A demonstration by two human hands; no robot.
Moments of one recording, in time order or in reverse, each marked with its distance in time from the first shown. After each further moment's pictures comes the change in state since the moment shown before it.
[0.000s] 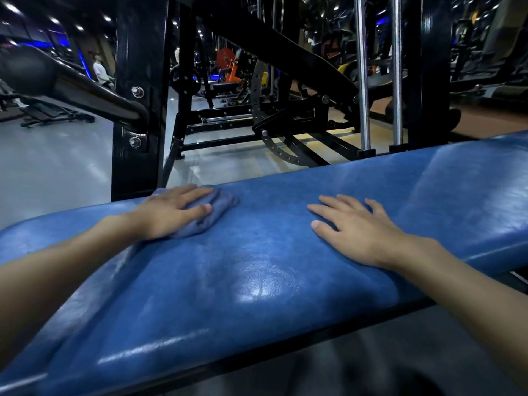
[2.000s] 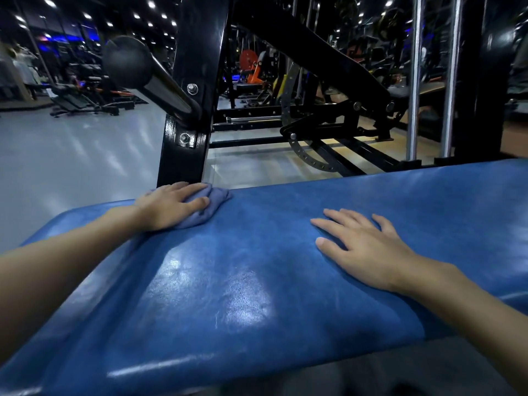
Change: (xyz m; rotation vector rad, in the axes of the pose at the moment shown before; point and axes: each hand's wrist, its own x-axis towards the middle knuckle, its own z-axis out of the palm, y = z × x) left_hand -0.019 -0.087 -0.010 -0.018 0.078 -0.195; right_hand 0.012 -0.080 0.017 0.030 -0.018 -0.076
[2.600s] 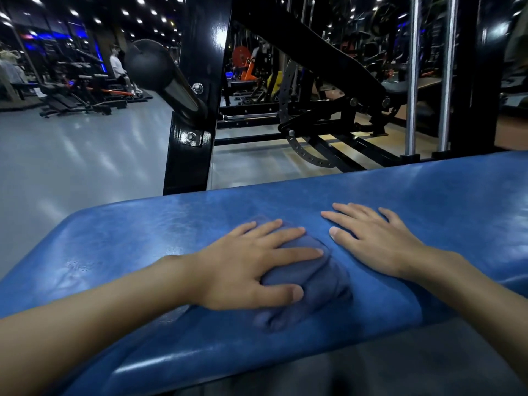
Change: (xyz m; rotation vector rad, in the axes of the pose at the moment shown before) left_hand -0.114 0.109 0.002 0.088 -0.176 0.730; right_hand 0.002 -0.002 0.001 -0.026 -0.008 0.051
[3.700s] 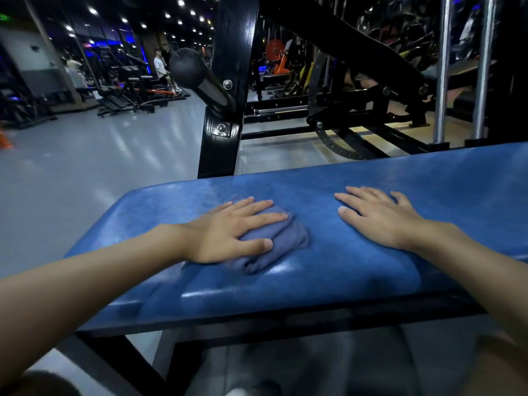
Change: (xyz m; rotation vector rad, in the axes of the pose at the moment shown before) left_hand -0.039 -0.025 0.002 -0.037 -0.021 -0.256; right_hand 0.001 0.003 -0.001 -0.047 -0.006 -0.024
